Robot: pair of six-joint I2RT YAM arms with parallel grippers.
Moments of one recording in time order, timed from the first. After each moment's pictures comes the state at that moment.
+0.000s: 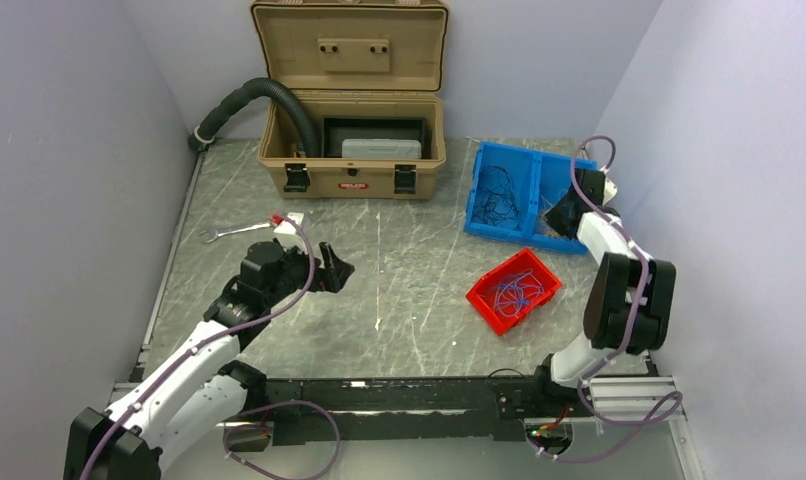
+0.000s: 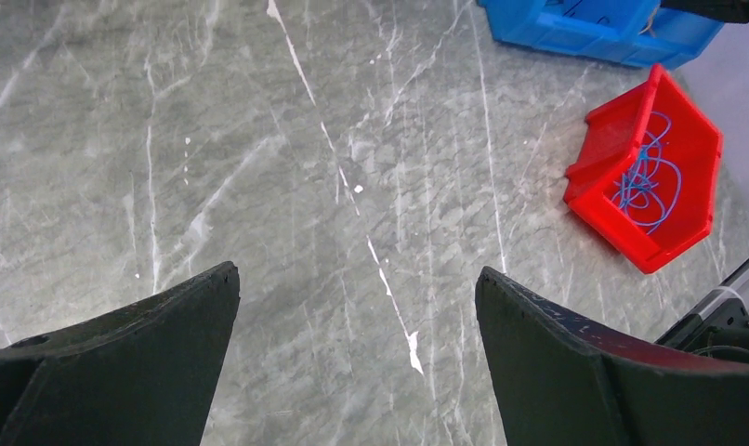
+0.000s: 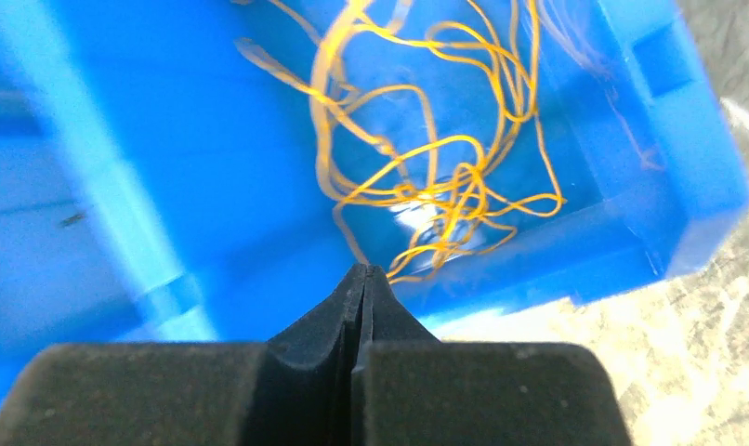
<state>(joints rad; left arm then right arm) -0.45 0.81 0.48 -0.05 0.15 -0.42 -0.19 1.64 1.04 -0.27 0.09 0.61</state>
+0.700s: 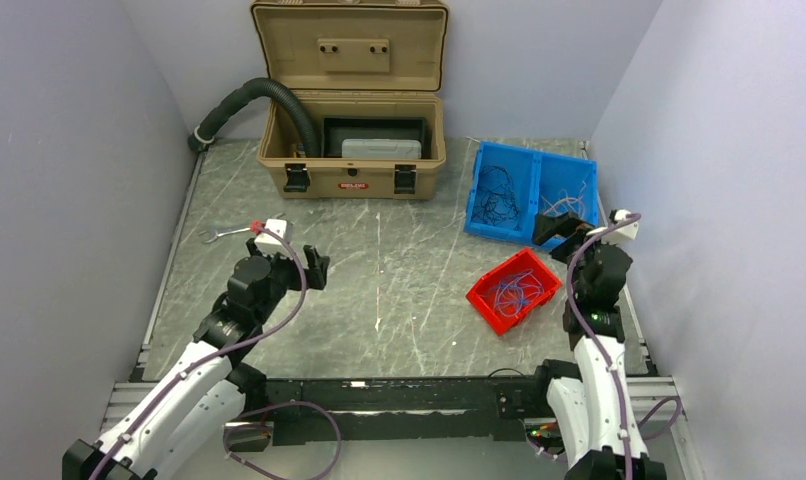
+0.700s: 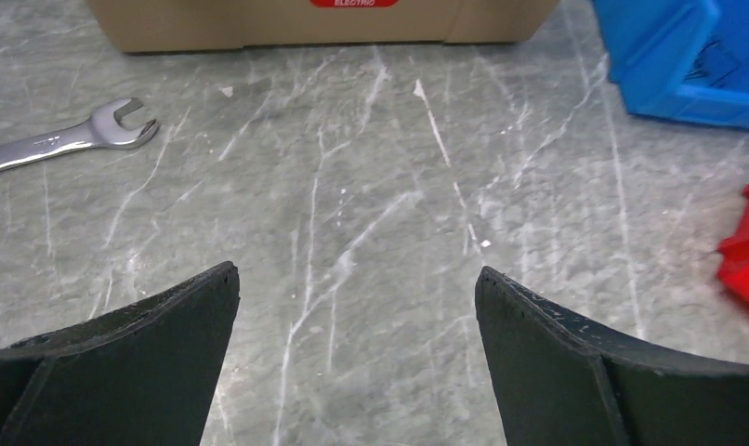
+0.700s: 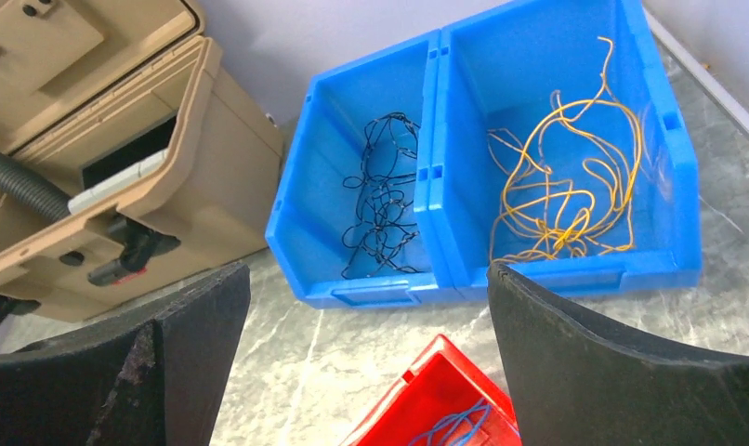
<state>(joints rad) -0.45 0.62 0.42 -0.06 -0.13 -0.27 -0.19 0.68 0.47 0.13 -0.14 0.48</state>
